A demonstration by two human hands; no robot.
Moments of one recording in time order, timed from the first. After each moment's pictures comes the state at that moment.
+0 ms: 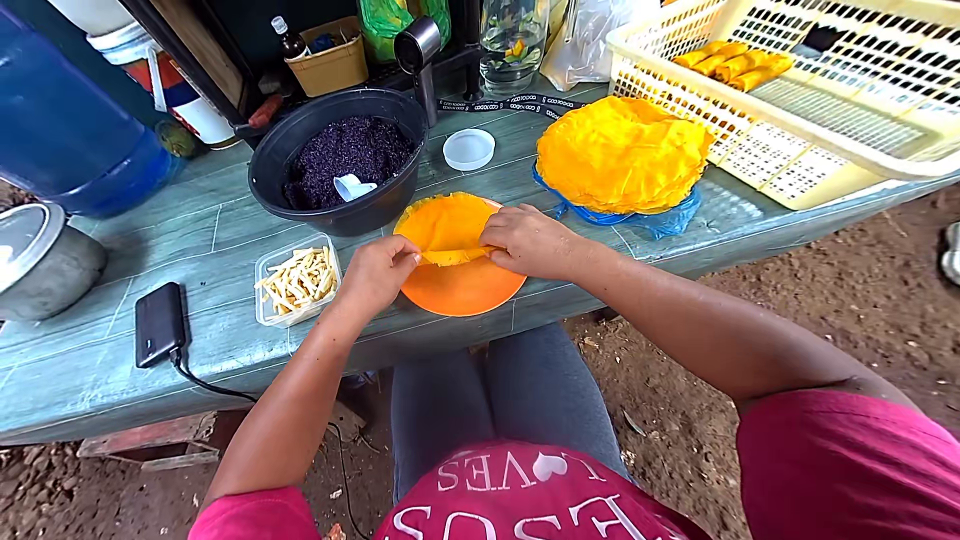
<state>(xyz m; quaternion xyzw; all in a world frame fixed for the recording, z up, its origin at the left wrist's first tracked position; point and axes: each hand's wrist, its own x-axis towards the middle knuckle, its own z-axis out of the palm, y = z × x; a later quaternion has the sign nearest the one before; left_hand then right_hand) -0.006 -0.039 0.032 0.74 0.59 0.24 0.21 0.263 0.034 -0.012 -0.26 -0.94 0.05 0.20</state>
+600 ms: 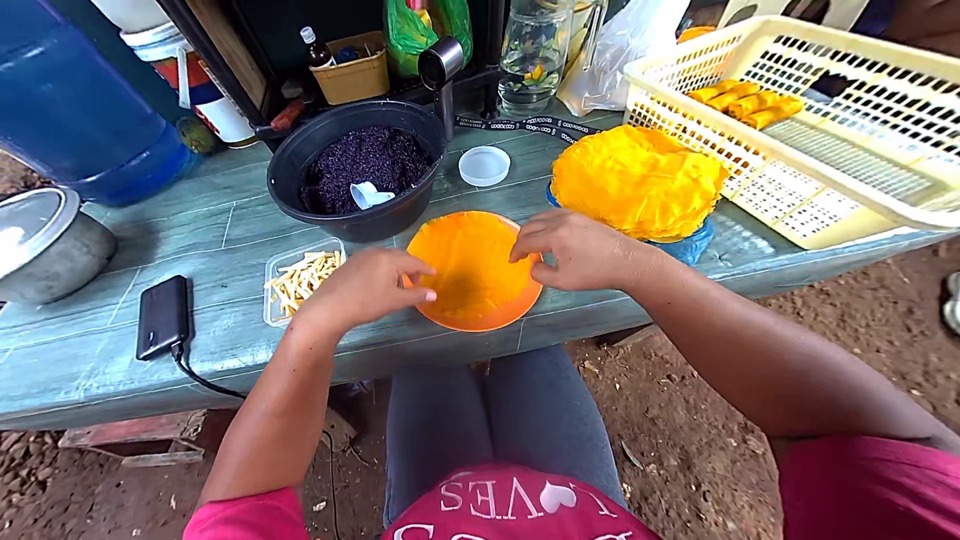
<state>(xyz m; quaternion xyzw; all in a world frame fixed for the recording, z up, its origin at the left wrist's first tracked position) -0.024 -0.047 0.070 0.85 0.49 0.11 0.17 0.286 0.033 0.029 -0.21 -0.95 0.08 0.22</state>
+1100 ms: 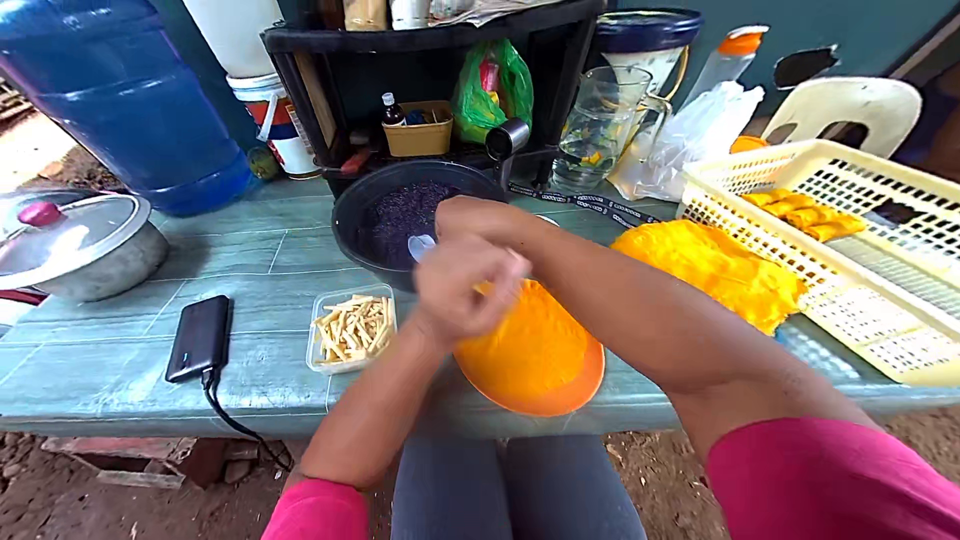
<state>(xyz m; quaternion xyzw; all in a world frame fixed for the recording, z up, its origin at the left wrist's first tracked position) 0.003 0.011 0.066 0.72 0.20 0.66 -0.09 0.066 0.121 0.131 -0.36 -0.92 0.11 -0.06</state>
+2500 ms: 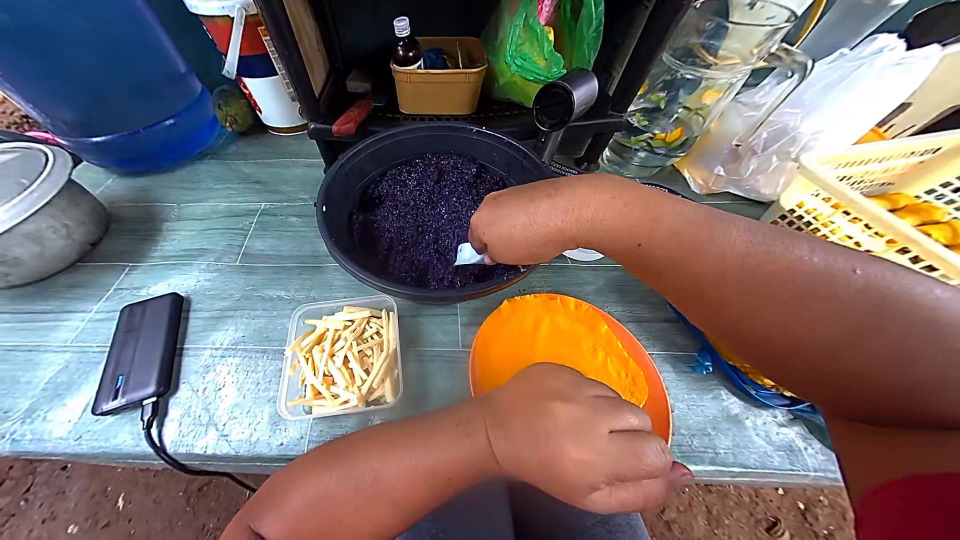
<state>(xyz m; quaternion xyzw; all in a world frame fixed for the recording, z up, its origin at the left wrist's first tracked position) 0.041 0.004 0.013 0.85 0.10 0.52 0.07 0.064 0.153 0.133 -0.23 -0.94 0.04 -0.25</state>
